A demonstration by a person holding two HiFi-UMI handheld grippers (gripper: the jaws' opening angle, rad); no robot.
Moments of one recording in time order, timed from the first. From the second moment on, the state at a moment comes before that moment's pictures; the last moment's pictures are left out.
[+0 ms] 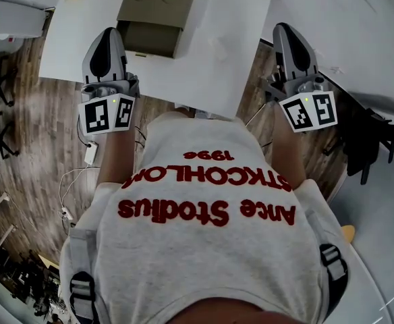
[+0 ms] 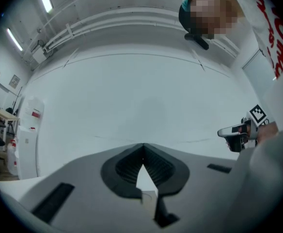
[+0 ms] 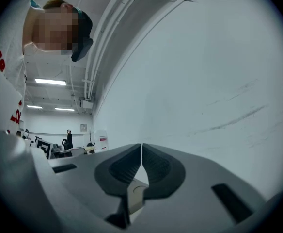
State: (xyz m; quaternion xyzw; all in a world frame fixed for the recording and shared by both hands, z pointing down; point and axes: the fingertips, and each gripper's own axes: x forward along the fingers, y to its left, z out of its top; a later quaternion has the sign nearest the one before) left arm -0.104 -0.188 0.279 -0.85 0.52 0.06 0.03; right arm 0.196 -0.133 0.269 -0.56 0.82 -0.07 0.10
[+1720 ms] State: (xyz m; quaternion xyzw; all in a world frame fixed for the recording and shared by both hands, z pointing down) left arm -0.081 -0.245 0.405 -0.87 0.47 -0.05 -0.10; right arm 0.118 -0.153 0.589 -0.47 0.79 -0.31 -0.26
